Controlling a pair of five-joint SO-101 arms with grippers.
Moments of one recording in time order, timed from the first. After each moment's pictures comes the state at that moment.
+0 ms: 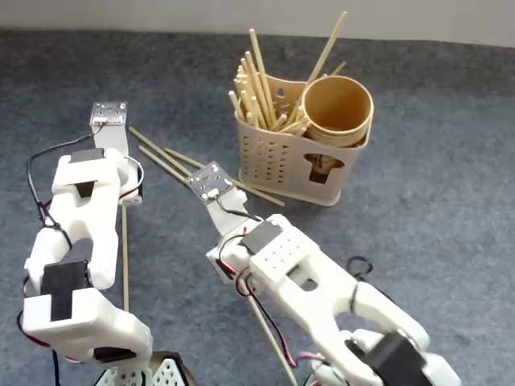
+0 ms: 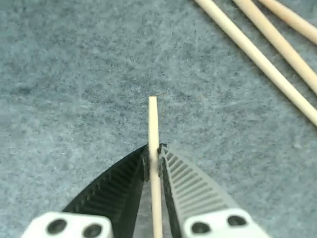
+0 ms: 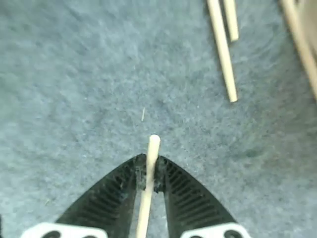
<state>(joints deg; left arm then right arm) -17.1 4.9 26.1 53.5 0.4 -48.1 -17.6 42.9 51.4 -1.7</state>
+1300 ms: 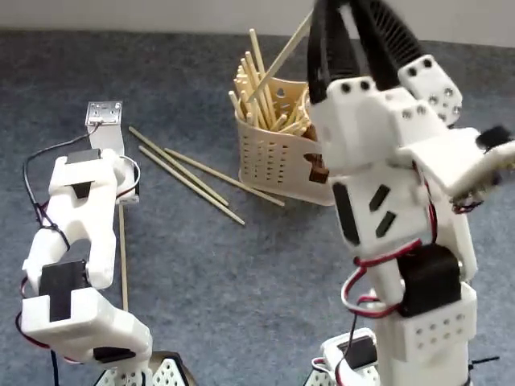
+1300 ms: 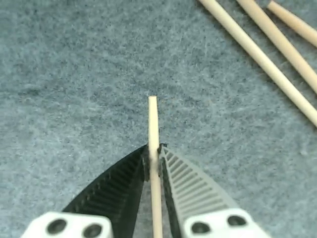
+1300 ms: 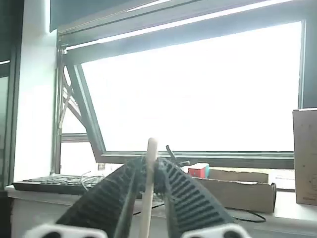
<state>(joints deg) -18.1 4.9 26.2 52.3 0.6 -23.1 -45.7 5.1 18.1 -1.7</state>
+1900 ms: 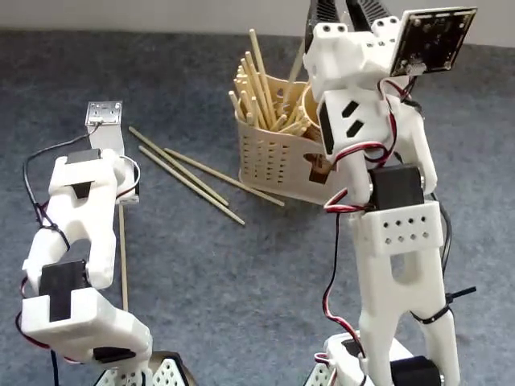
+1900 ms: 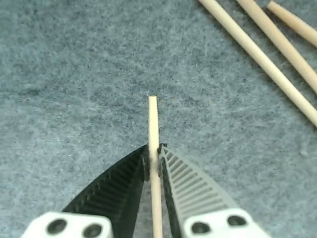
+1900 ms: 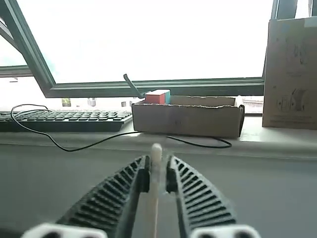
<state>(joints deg) -18.1 4.9 26.2 52.3 0.6 -16.0 -27.6 5.2 16.2 -1.7</state>
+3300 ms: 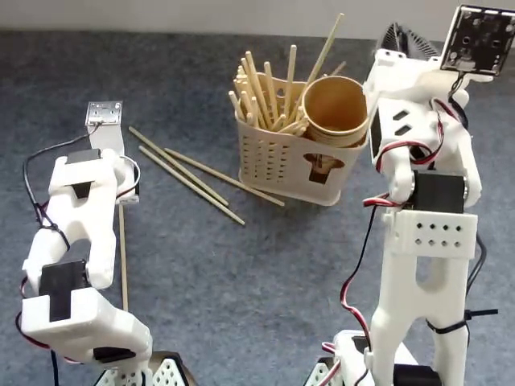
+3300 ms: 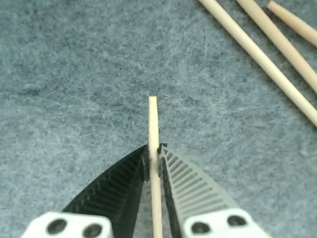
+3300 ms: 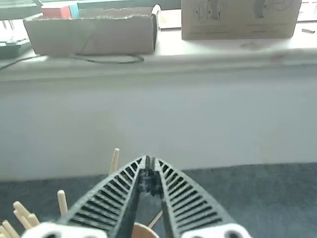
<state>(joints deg) -18.1 4.9 26.2 52.3 0.6 -2.1 -29.8 7.6 34.5 -1.7</state>
